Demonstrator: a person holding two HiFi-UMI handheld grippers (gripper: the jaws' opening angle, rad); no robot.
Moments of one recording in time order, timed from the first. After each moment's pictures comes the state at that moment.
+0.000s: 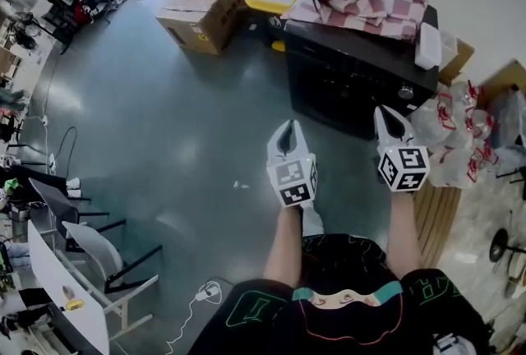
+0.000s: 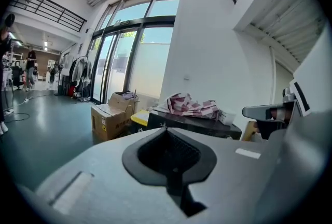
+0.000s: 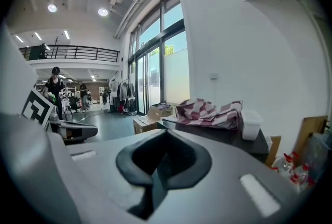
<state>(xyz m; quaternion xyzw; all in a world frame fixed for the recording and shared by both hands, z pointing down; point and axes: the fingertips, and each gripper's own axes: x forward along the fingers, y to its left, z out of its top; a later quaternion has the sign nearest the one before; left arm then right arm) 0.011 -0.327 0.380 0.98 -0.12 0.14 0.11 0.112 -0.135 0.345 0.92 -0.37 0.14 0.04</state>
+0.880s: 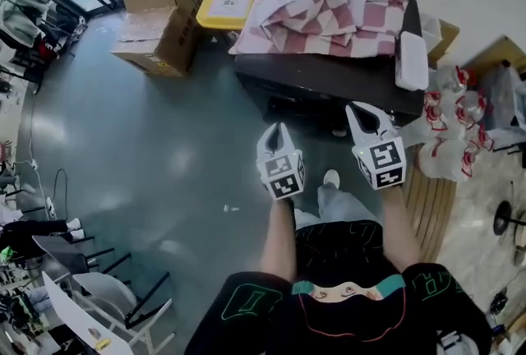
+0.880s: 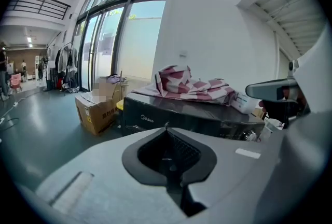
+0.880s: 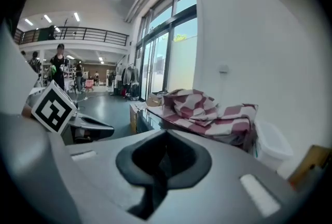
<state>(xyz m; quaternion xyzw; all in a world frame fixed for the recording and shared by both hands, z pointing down) 0.211 -0.317 0.469 0.96 -0.08 0.24 0.10 0.276 -0.158 0.394 0.89 -0.41 0.16 0.14</state>
